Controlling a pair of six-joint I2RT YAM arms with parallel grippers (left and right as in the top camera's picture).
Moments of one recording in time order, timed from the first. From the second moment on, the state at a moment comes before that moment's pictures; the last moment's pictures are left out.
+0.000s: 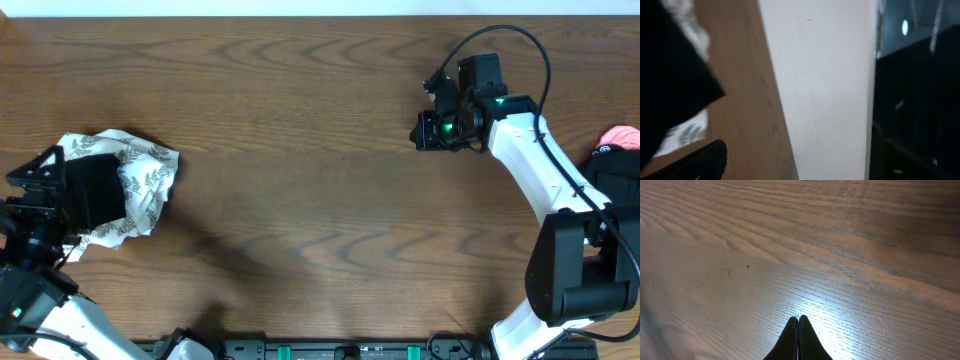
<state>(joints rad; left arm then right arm) 1.00 0.99 0.78 -0.25 1.00 -1.03 0.13 1.81 1.33 -0.69 -0.41 0.12</state>
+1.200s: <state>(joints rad) -0.35 1.22 0.79 -0.50 -0.02 -0.50 0.03 1.41 1.33 -0.78 -0.23 0.23</state>
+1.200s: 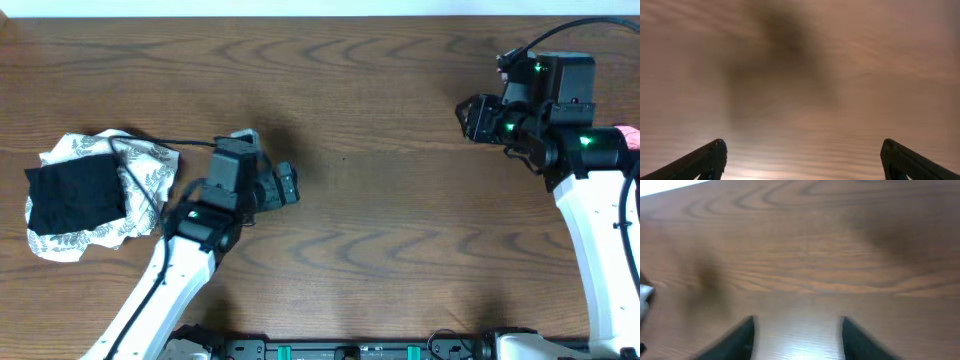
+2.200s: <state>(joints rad) -0.36 1.29 0.79 -0.49 -0.25 -0.35 0.03 1.47 1.33 -0.76 -0.17 0.23</state>
